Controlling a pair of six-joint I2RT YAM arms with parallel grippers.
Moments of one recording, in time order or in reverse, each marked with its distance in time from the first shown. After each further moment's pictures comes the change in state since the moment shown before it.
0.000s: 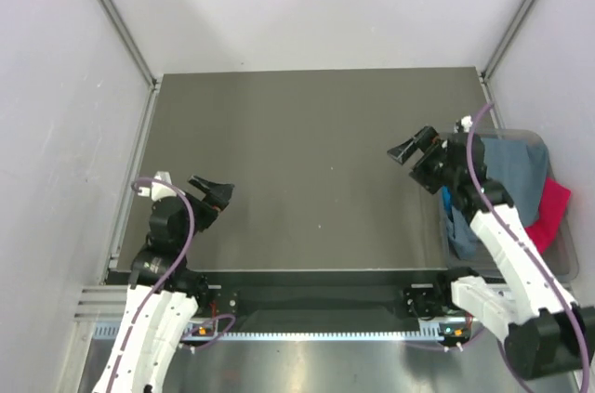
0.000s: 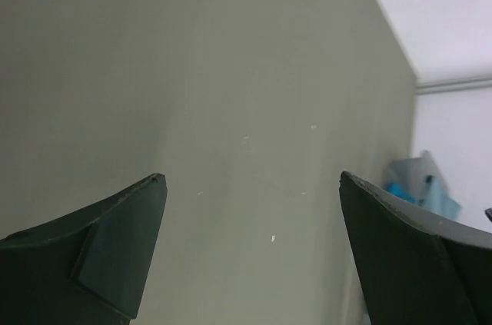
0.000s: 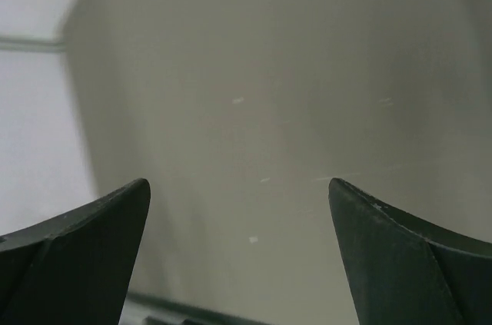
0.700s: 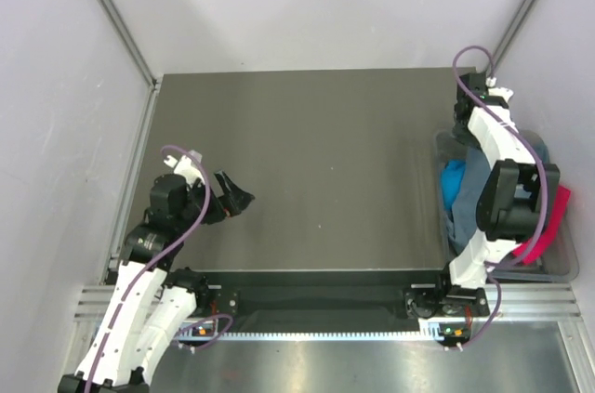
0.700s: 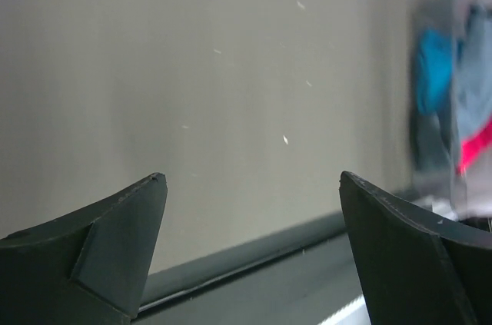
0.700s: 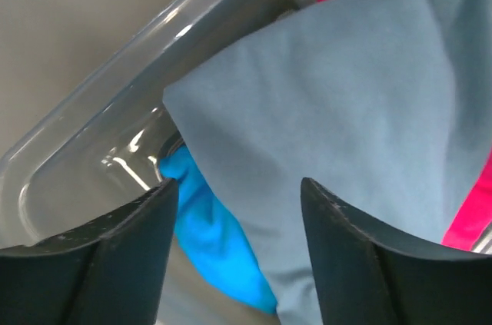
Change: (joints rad) left arm -0.049 0.258 0.269 -0.194 0.251 0.343; right arm -0.270 0.844 0.695 -0.417 0.763 -0.422
